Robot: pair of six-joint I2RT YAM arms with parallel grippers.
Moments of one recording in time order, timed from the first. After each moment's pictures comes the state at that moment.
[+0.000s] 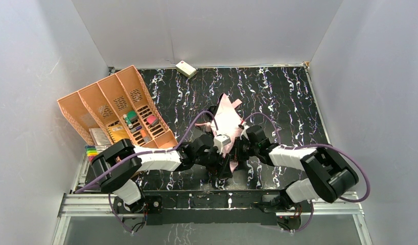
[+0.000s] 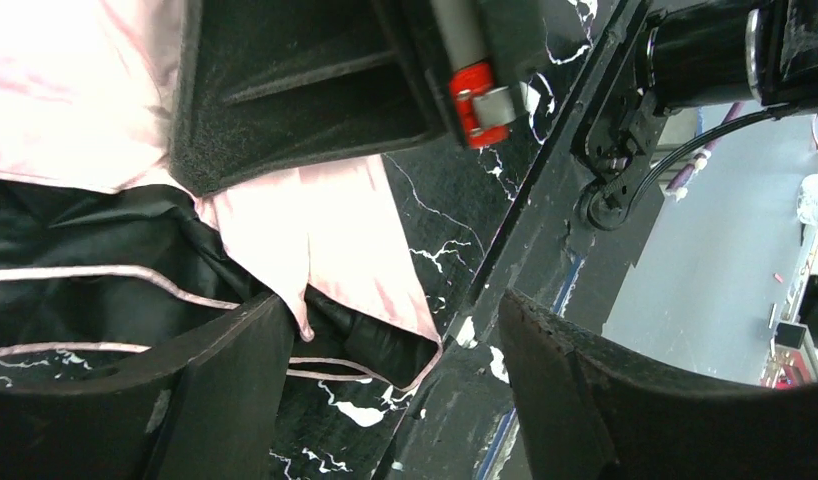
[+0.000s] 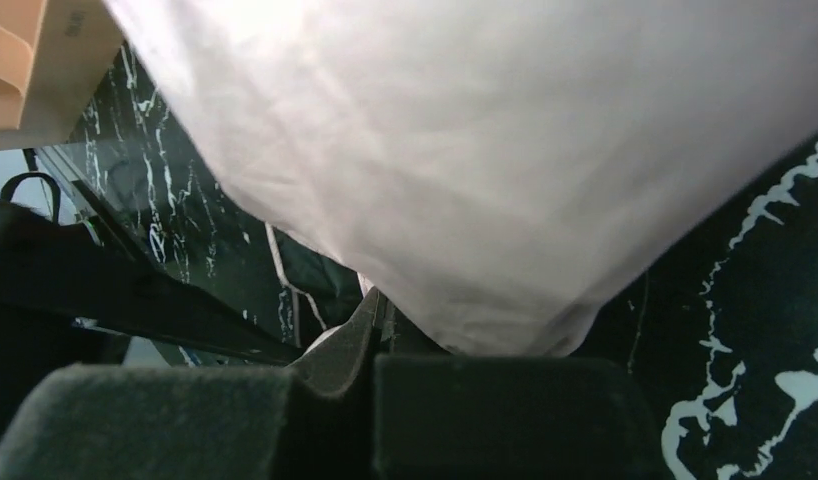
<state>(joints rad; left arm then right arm) -1.05 1.59 0.69 0.23 0.36 -0.51 0.62 1.37 0.42 0.17 -0.42 0.69</state>
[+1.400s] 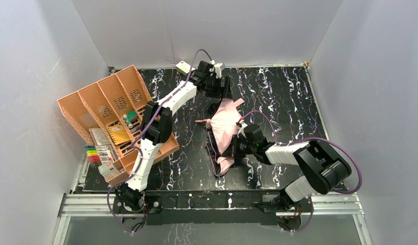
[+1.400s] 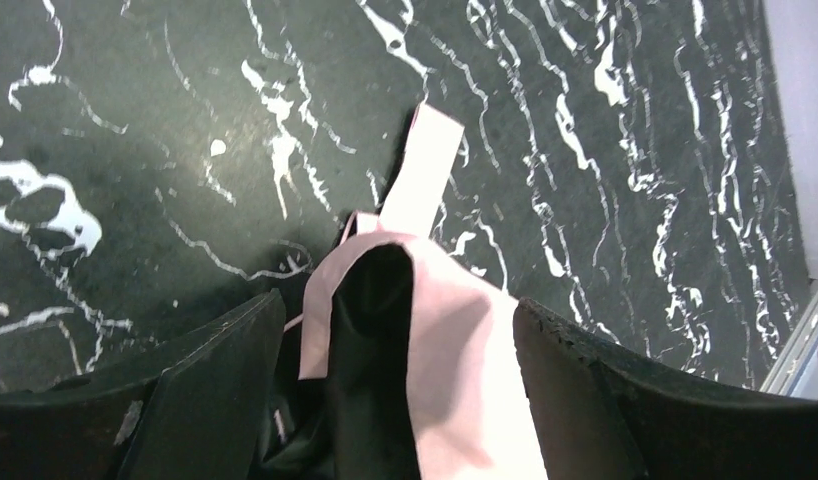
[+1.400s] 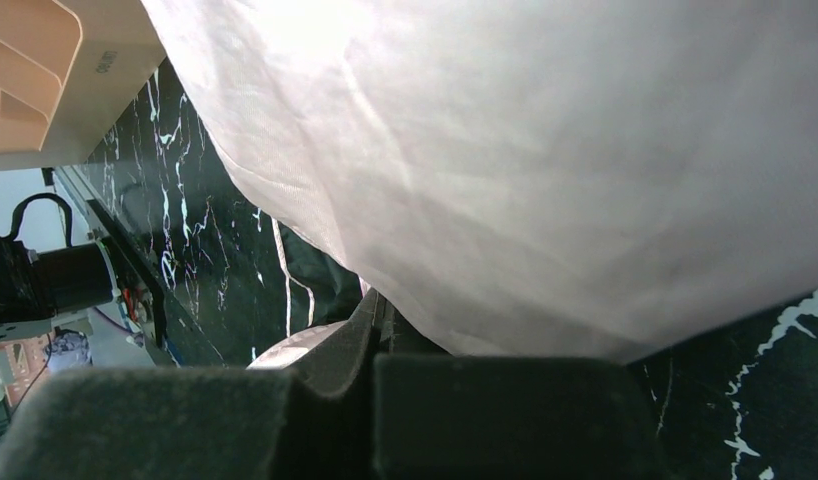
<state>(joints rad) -0.53 2.46 2.20 -0.51 0.44 -0.31 0.62 1.48 0.42 0.32 -0.41 0.70</state>
